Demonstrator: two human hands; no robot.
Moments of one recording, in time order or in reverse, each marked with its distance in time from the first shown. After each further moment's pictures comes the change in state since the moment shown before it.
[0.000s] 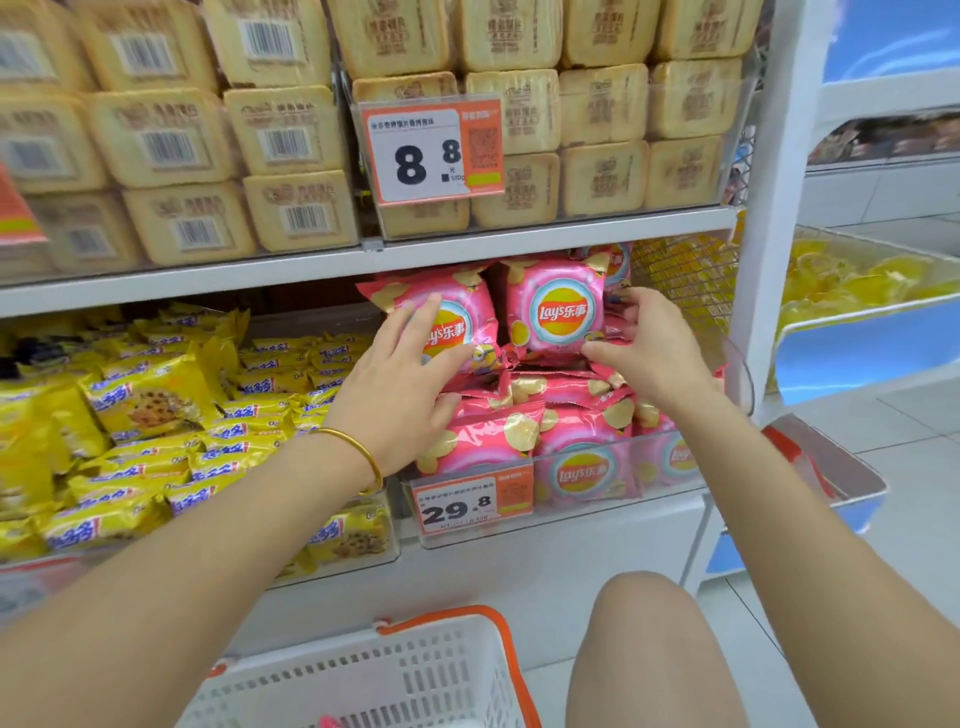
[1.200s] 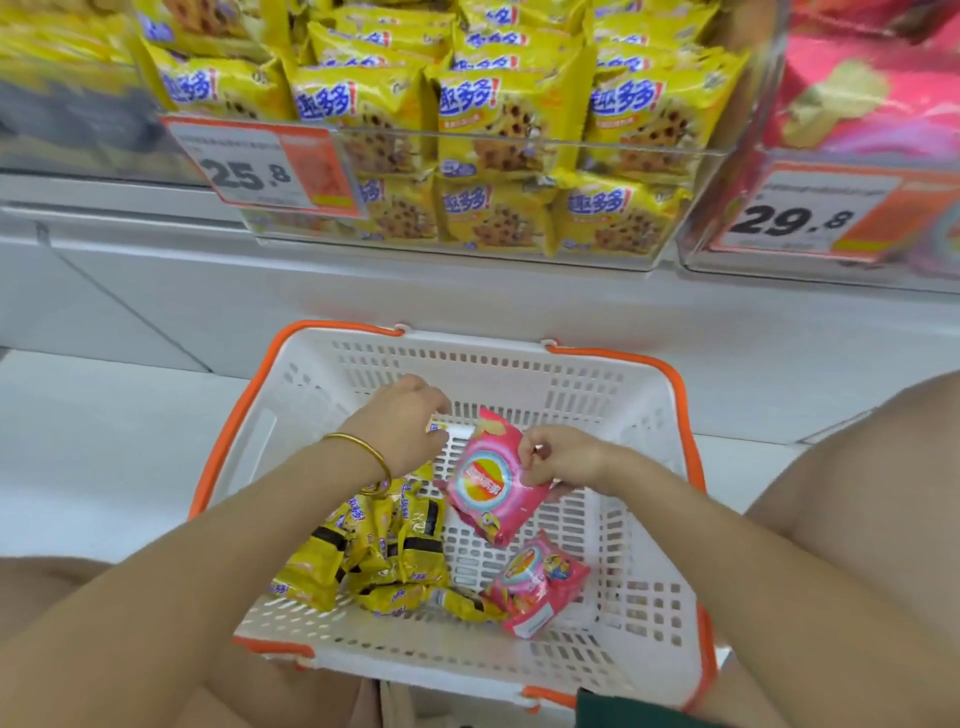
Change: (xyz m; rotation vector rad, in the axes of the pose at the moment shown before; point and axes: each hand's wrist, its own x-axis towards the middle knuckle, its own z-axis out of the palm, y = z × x) left_hand -0.291 -0.086 0.122 -0.343 -0.765 -0.572; right_hand -0.273 0.049 0.279 0.149 -1.419 0.383
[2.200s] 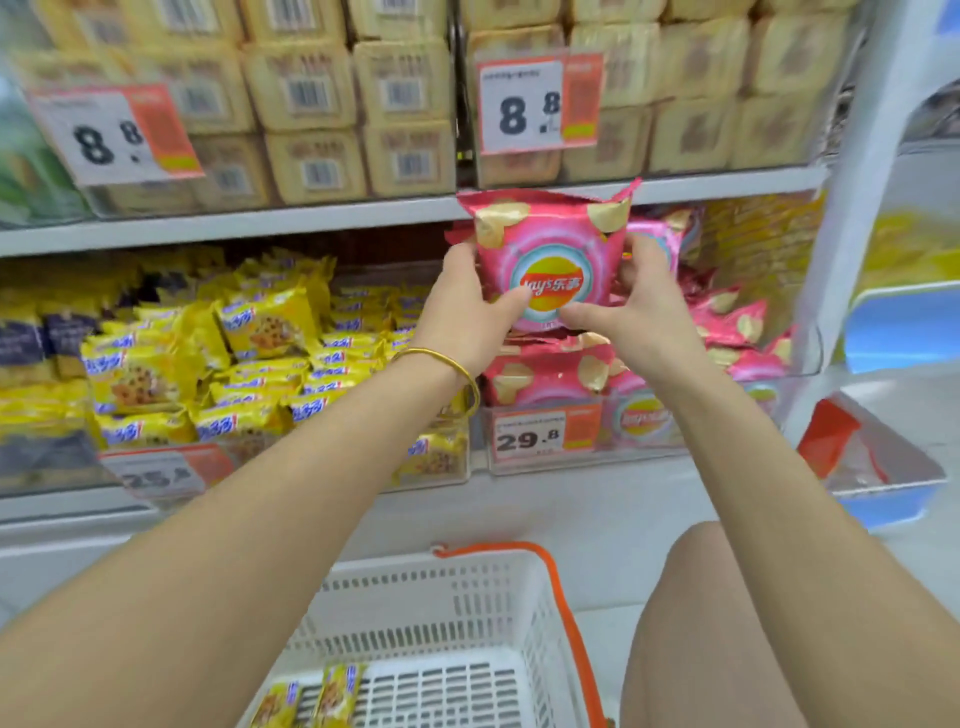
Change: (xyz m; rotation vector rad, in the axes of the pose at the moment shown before) left_hand 0.007 0.254 -0.207 -0.714 0.716 0.503; right_hand -0.243 -0.155 -0.191 0.089 1.161 -0.828
